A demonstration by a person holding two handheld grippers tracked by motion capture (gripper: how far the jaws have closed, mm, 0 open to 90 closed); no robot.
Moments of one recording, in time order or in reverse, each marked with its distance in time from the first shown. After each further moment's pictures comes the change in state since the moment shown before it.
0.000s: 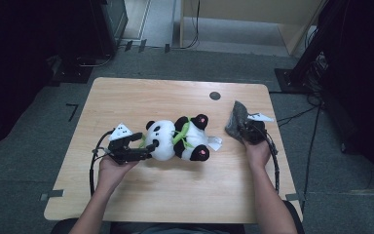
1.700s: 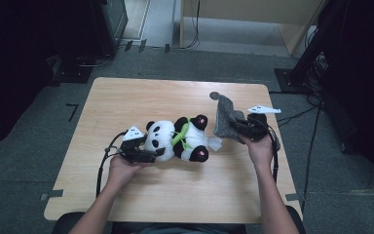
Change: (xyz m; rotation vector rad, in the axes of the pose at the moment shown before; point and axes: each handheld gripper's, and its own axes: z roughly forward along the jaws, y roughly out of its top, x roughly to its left) left arm 0.005 -0.017 0.043 0.049 -0.052 0.019; right arm 0.038 0.051 -0.073 -0.040 0.310 -0.053
